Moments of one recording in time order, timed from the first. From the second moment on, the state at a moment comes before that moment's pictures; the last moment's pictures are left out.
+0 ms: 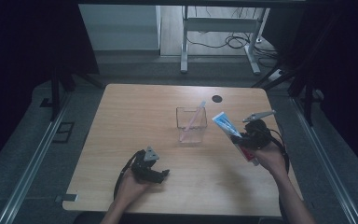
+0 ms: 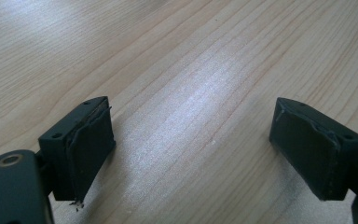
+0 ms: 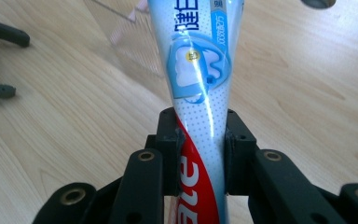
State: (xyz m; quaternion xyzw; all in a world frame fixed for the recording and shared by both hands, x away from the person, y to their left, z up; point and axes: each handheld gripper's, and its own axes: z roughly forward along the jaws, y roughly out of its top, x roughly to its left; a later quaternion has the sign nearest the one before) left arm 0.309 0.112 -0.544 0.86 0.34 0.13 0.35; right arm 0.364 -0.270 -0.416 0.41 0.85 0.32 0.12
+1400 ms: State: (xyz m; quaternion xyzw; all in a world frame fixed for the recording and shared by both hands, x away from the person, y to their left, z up) left arm 0.309 0.112 -0.544 0.86 0.34 0.13 0.35; right arm 0.405 -0.206 -0.381 0.36 0.84 0.38 0.13
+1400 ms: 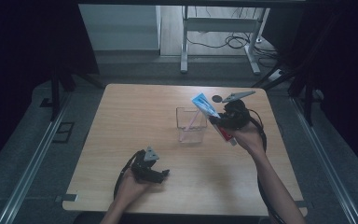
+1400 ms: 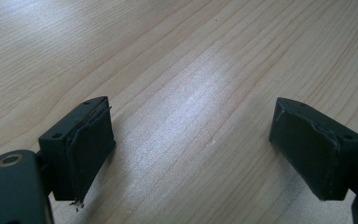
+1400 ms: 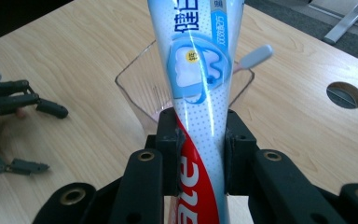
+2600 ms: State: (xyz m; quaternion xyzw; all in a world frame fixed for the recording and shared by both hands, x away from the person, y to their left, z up) left arm 0.309 0.112 -0.544 0.86 0.34 0.13 0.35; right arm 0.452 -0.159 -0.376 0.34 0.83 0.43 0.12
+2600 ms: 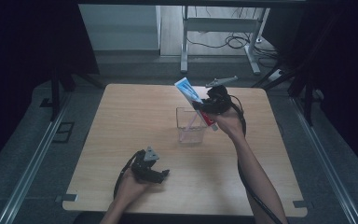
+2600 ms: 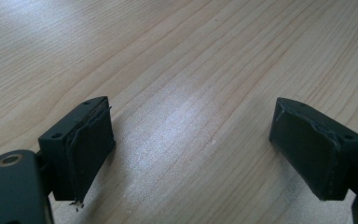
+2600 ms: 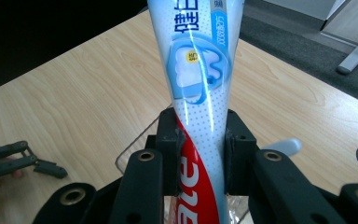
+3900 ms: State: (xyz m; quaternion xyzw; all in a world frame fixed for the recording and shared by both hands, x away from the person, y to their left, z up) left arm 0.309 0.112 -0.543 0.87 0.34 0.12 0.35; right arm 0.479 -0.113 -0.410 0.32 0.83 0.43 0.15
